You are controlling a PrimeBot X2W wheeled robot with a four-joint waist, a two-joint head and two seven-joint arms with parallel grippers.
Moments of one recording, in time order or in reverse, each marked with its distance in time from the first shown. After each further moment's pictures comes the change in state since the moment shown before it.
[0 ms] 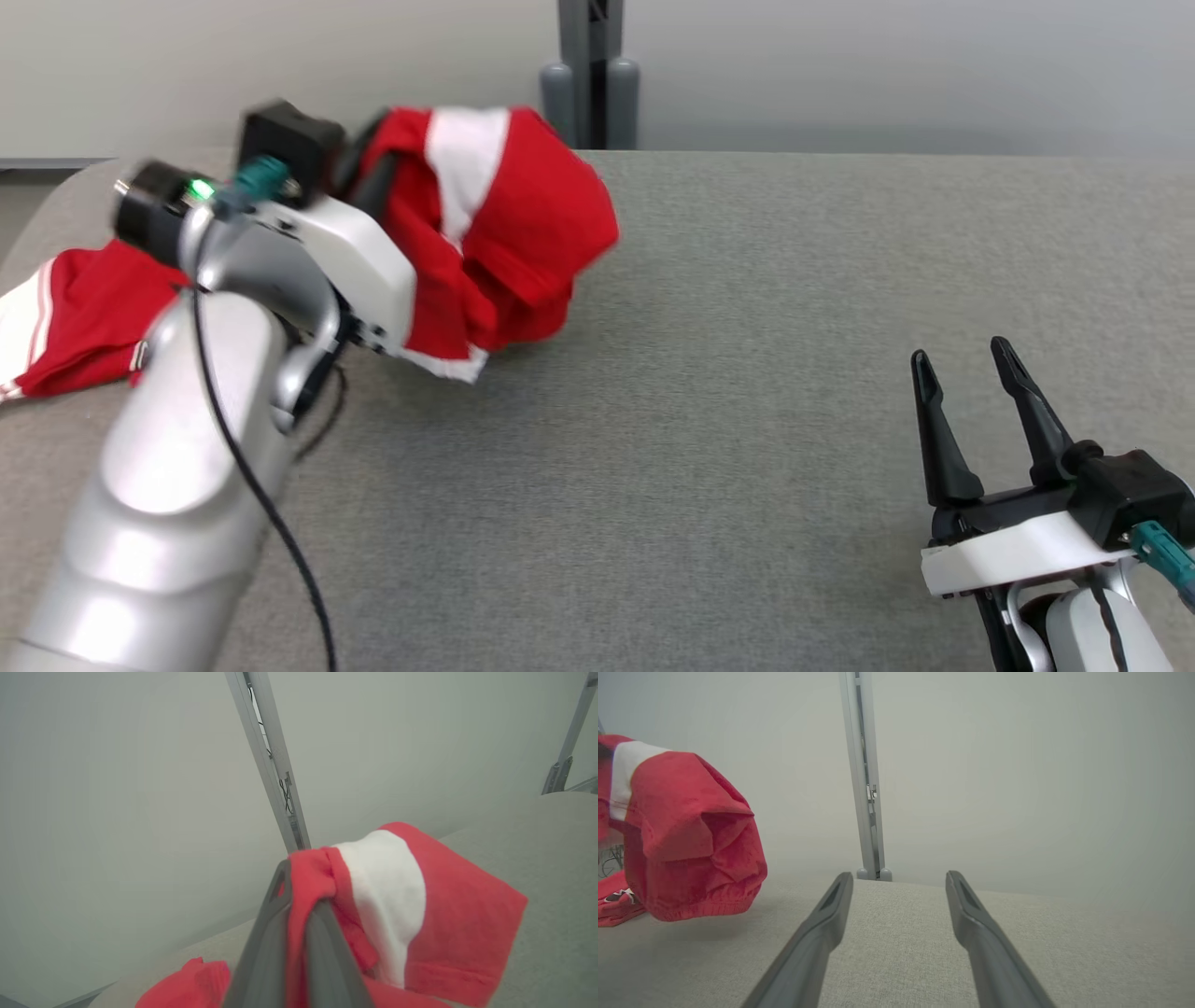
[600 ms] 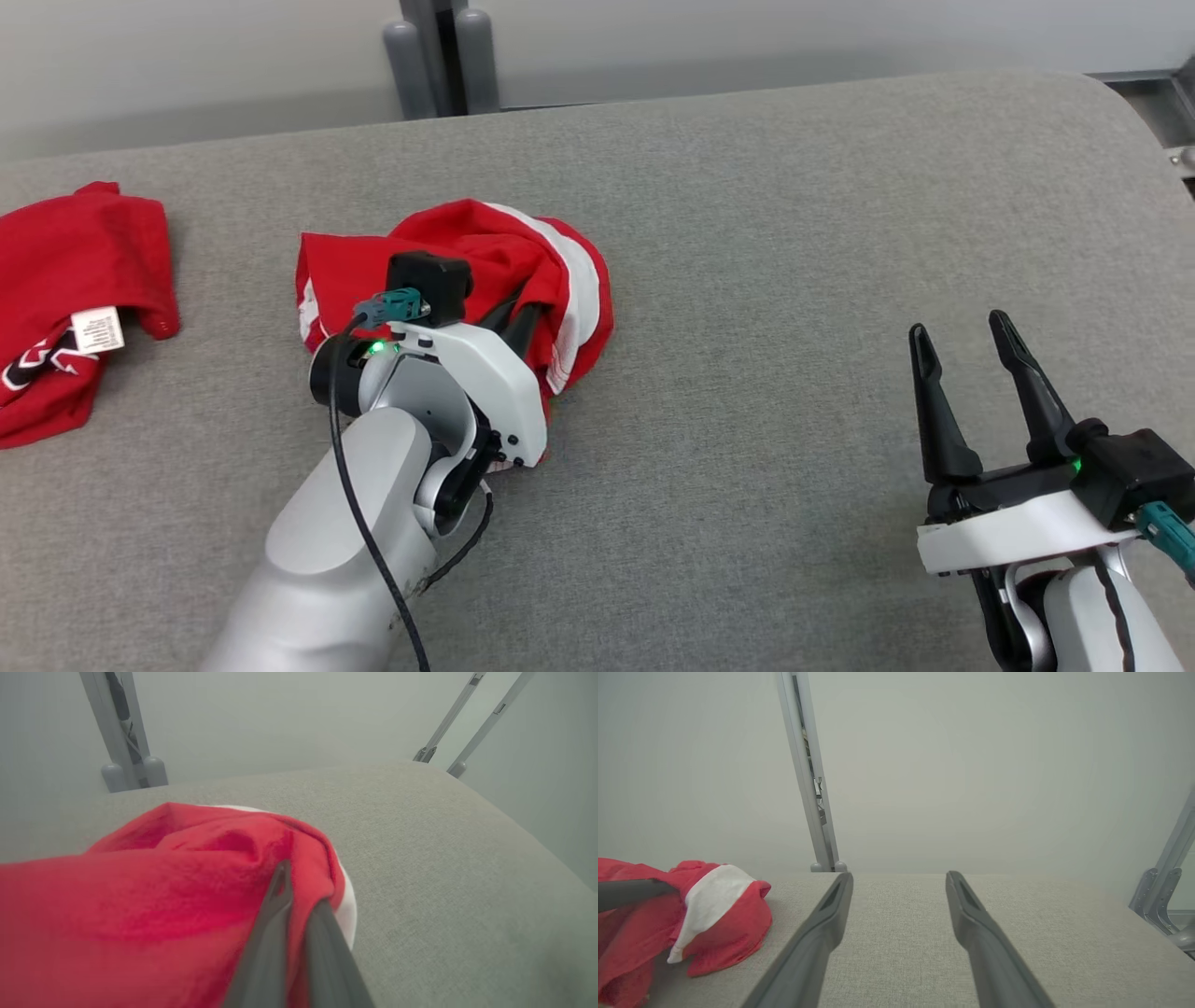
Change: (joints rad) left arm 0.120 -0.208 -0.072 0.176 -0.213 0.031 -0.049; right arm -0.033 0.000 0.010 -0.010 0.024 0.000 0.000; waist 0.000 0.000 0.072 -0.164
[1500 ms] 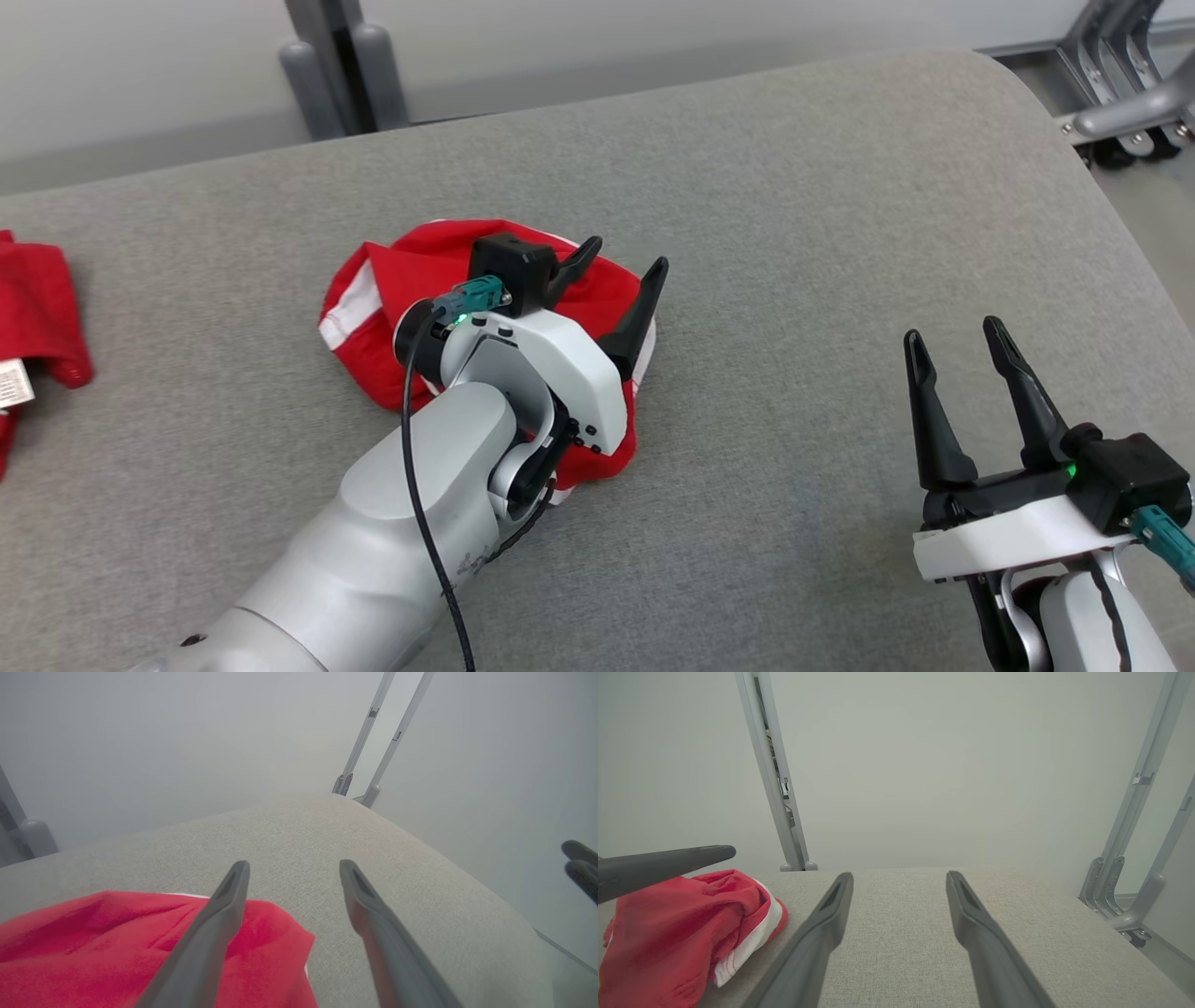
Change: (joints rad) left arm -0.188 -0.001 -0.459 0.124 -0.395 0.062 -0.243; right arm 0.001 0.000 0.007 0.002 0.020 0.000 0.000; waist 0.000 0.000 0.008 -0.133
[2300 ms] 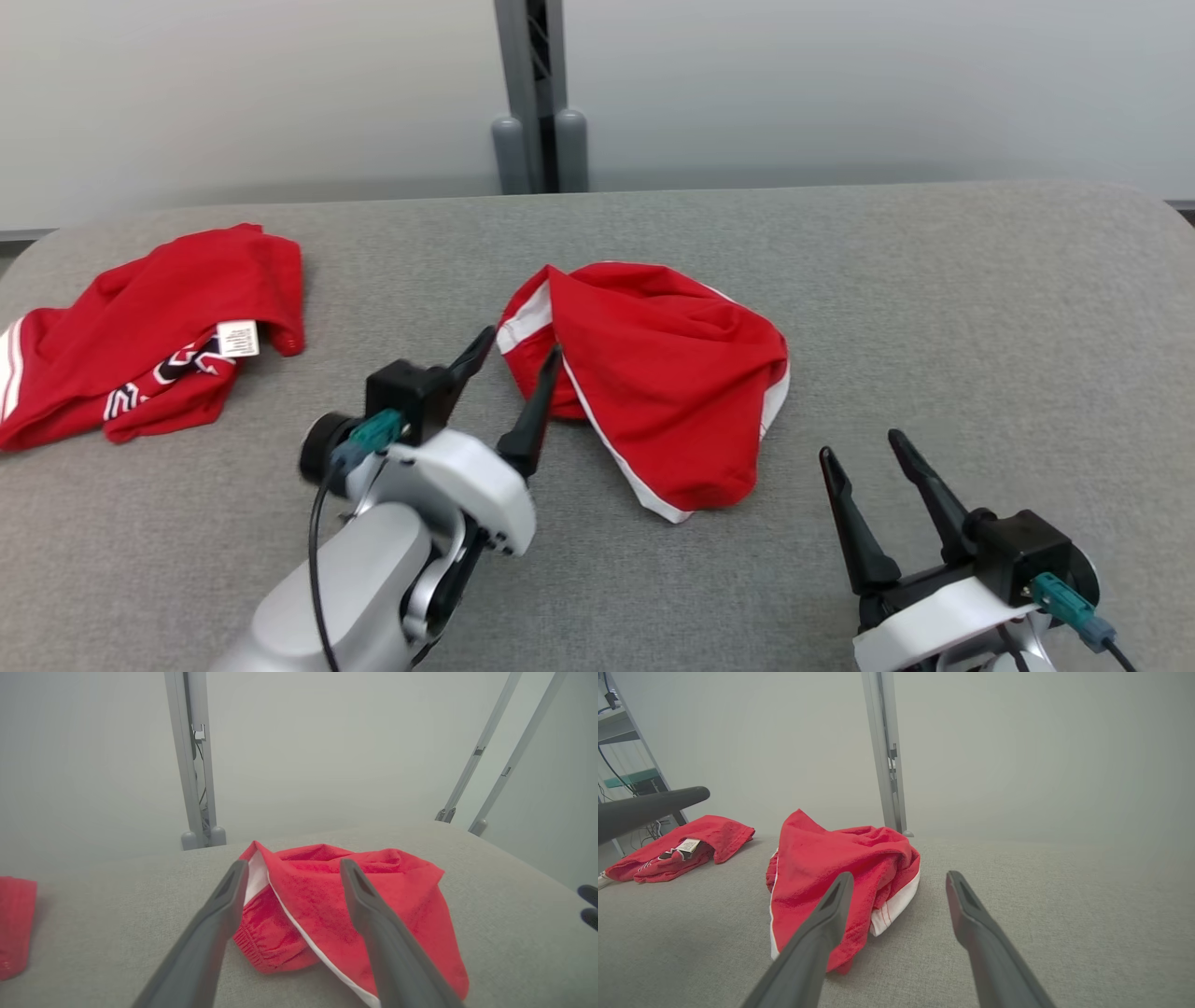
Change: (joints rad) left arm 0.257 0.164 0.093 -0.208 0.108 0.099 -0.112; right arm 0.091 0.000 0.132 0.110 0.015 0.000 0.000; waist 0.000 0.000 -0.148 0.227
